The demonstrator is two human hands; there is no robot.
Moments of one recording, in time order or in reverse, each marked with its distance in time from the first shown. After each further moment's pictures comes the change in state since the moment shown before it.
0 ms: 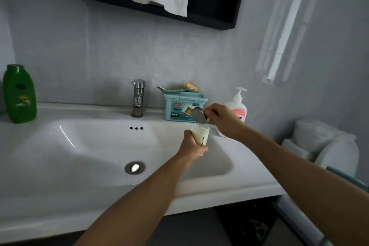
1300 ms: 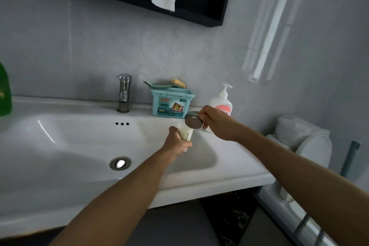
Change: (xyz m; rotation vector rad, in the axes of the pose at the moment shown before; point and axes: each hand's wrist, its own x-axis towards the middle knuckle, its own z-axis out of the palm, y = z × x) left_hand -0.002 -0.001 -0.003 0.021 0.013 -0.011; right_hand -0.026 0.004 -0.018 -0.088 -0.160 -0.047
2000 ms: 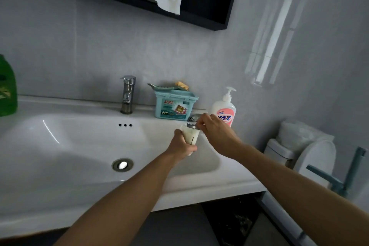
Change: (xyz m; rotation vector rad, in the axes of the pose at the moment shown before) left_hand 0.002 -0.002 0.001 0.020 -0.049 0.027; right_hand -0.006 0.007 0.026 -0.336 0.173 -0.140
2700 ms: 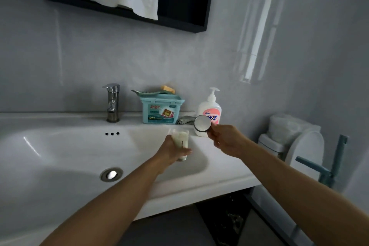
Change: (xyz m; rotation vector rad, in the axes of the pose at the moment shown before) left_hand 0.014 -0.007 0.013 -0.122 -0.106 -0.024; right_hand -0.017 0.053 -0.008 1.448 0.007 0.818
